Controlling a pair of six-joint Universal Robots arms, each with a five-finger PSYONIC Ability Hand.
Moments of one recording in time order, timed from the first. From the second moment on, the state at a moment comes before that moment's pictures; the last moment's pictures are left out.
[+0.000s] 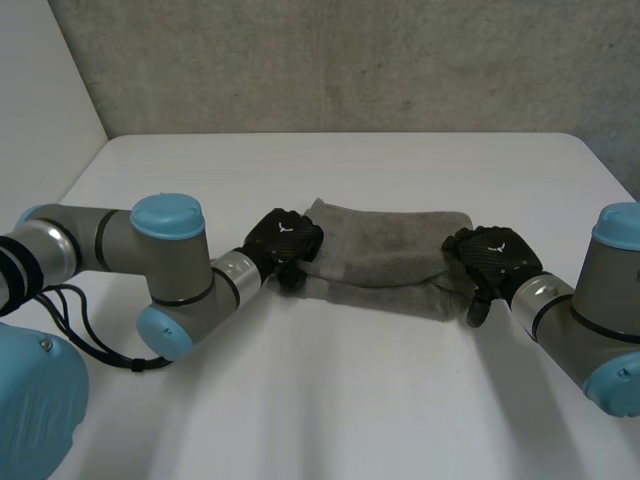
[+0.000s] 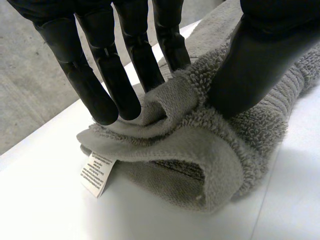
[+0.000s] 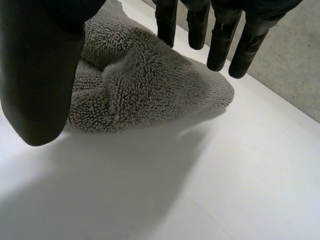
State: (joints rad) left arm 4.22 -2.49 -1.07 3.30 -1.23 3.50; right arm 1.83 -1.06 1.63 -0.18 1.37 2.75; left_hand 1.30 1.34 1.37 1.36 1.16; right_hand 0.25 0.25 0.25 0.26 0.07
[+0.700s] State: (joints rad) left arm 4.24 -2.14 -1.65 3.47 -1.23 3.50; right arm 1.83 -1.06 1.66 -0.26 1.36 2.84; left_hand 1.30 1.35 1.38 1.36 1.19; right_hand 0.52 0.51 0.51 0.51 0.35
